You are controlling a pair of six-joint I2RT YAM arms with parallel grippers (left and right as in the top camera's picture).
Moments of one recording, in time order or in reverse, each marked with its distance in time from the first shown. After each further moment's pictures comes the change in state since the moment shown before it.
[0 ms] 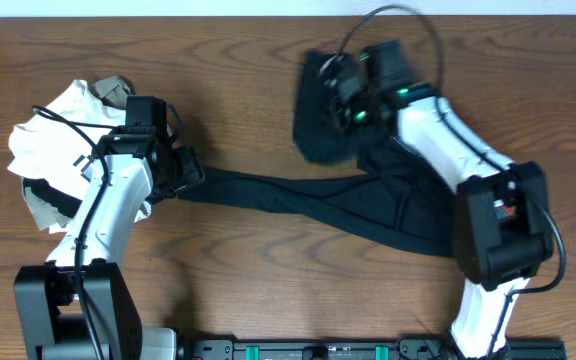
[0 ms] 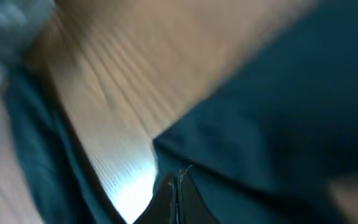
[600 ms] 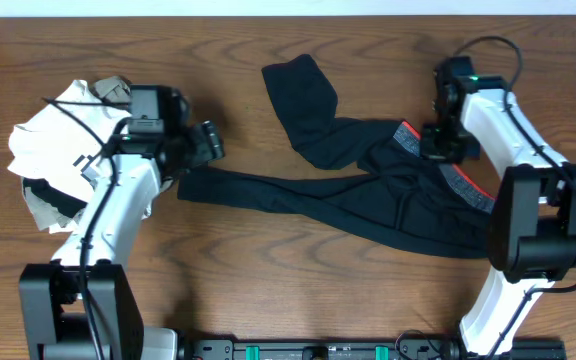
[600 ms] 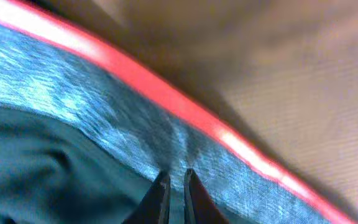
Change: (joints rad) left arm -0.064 0.000 -0.001 0.270 0.162 0.051; right arm -0.298 -0.010 -0.005 -0.572 0.542 0.354
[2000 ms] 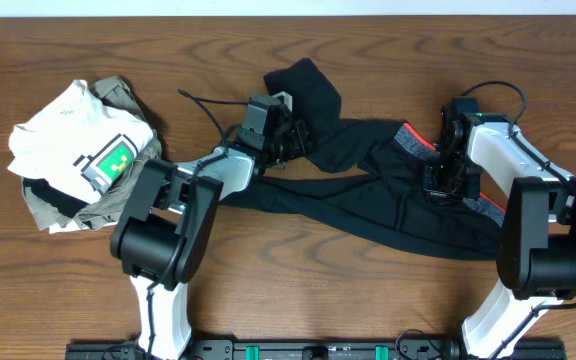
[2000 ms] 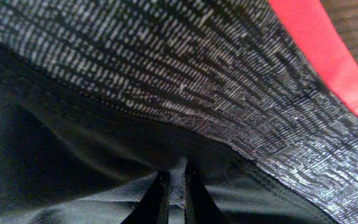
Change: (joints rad) left arm -0.343 0.479 0.017 0.731 0.181 -0.362; right arm -0.034 -0.092 -0.299 0.117 -0.093 -0.010
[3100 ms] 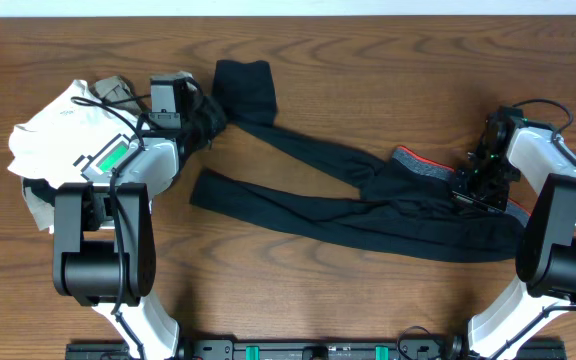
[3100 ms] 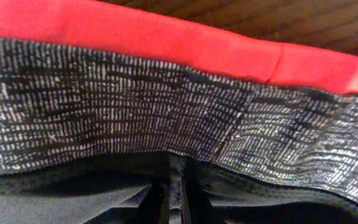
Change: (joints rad) left arm 0.362 -0.170 -0.011 -0.230 -0.076 -0.005; right arm -0.203 0.002 -0.014 -0.053 -0.090 0.000
